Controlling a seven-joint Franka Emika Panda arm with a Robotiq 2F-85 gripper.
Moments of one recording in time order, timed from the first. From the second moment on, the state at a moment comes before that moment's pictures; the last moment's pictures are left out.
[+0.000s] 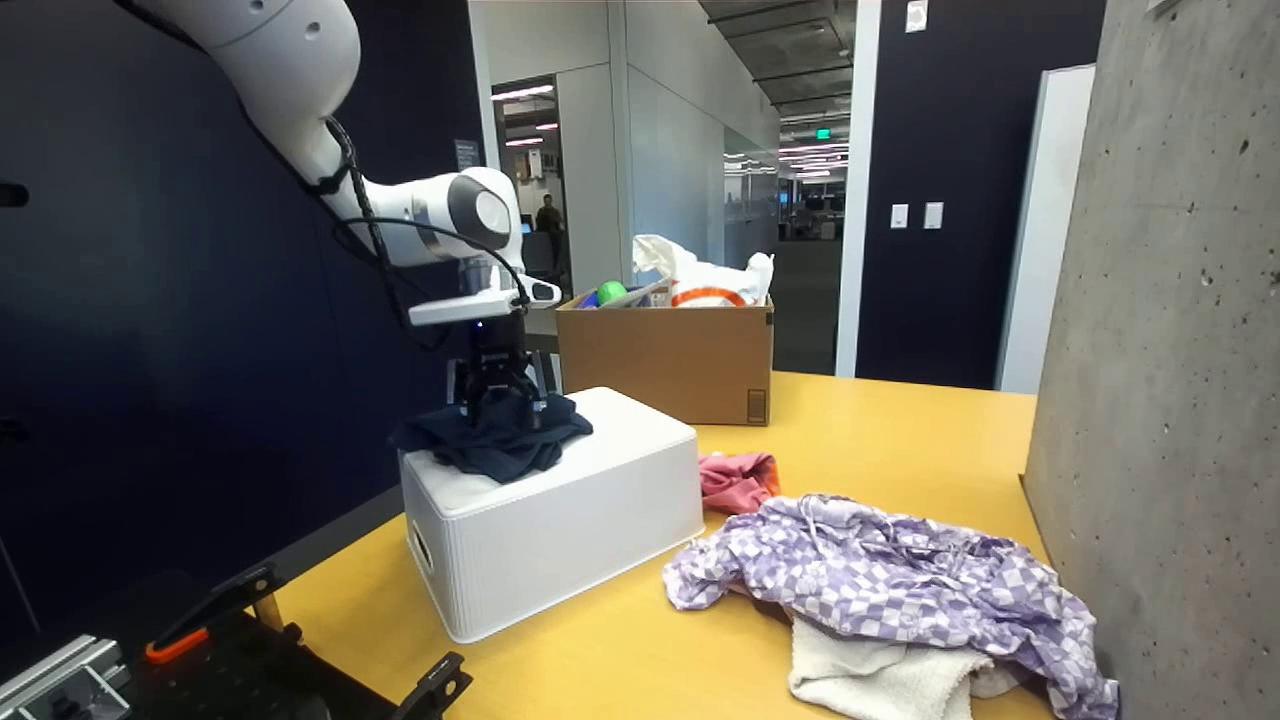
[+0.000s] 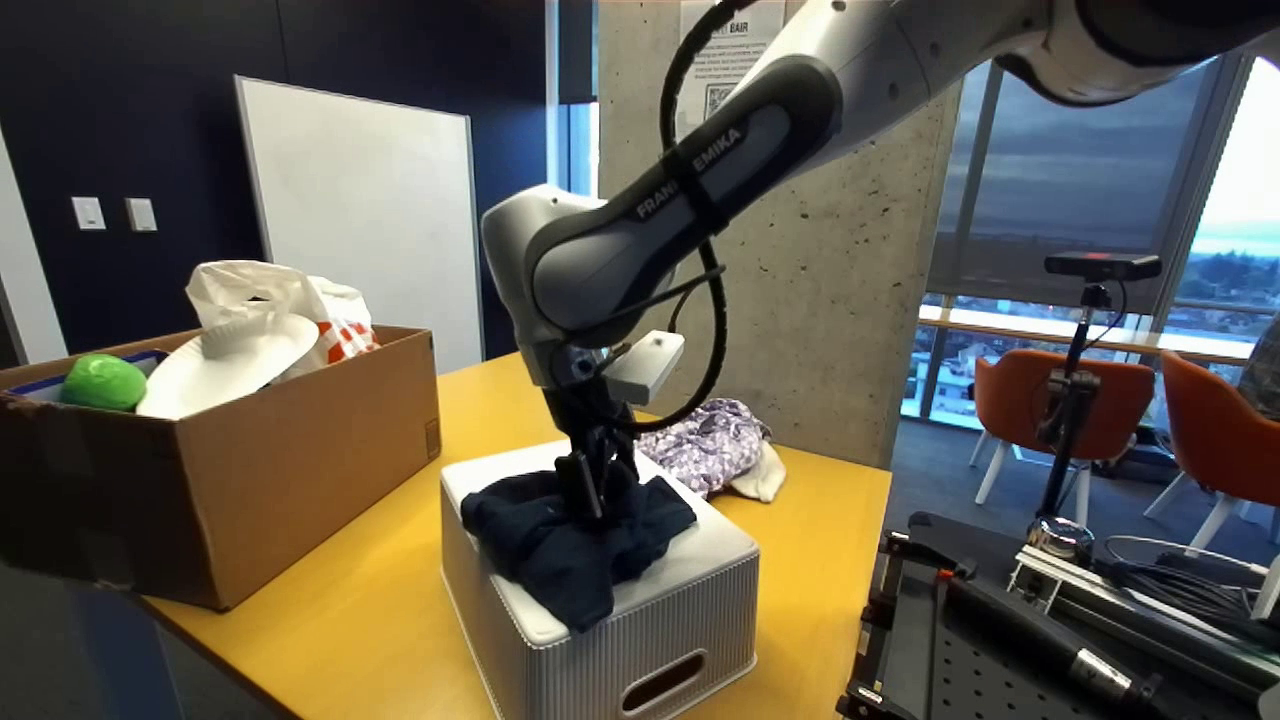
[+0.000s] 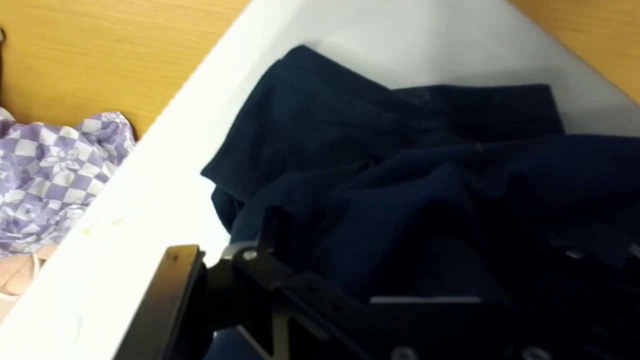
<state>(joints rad) 0.16 0.76 0.03 -1.52 -0.20 2.01 0.02</state>
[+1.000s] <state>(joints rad) 0.14 0.75 0.02 -1.59 -0.20 2.24 -0.03</state>
